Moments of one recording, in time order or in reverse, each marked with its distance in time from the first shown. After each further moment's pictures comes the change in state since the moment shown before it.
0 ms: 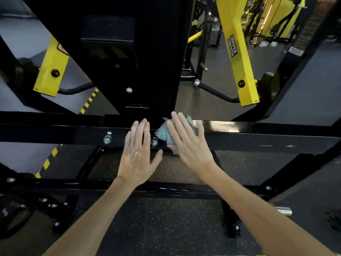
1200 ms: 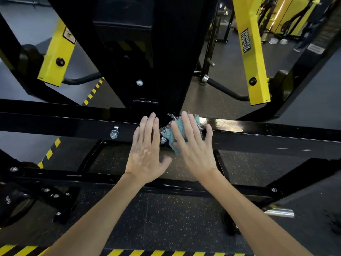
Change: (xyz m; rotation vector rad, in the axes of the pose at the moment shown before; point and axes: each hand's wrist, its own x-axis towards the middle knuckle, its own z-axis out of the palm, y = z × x) left_hand 0.002 0.002 -0.003 -0.025 -0.114 -0.022; right_hand -0.001 -0.022 0.001 0.198 0.069 0.086
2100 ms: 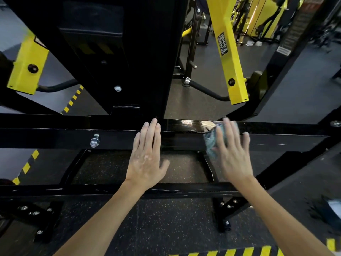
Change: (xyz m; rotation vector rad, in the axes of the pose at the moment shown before) left_hand 0.010 0.036 0.006 -0.029 -0.014 0.066; right_hand -0.069 0.109 -0.013 -0.067 -0.106 0.193
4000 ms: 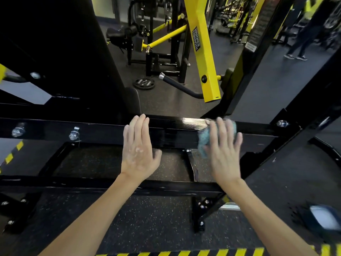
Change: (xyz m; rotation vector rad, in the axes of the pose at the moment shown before) left_hand 0.045 0.160 0.032 -0.063 0.146 -0.133; right_hand -0.044 0.137 0.007 0.078 -0.009 0.137
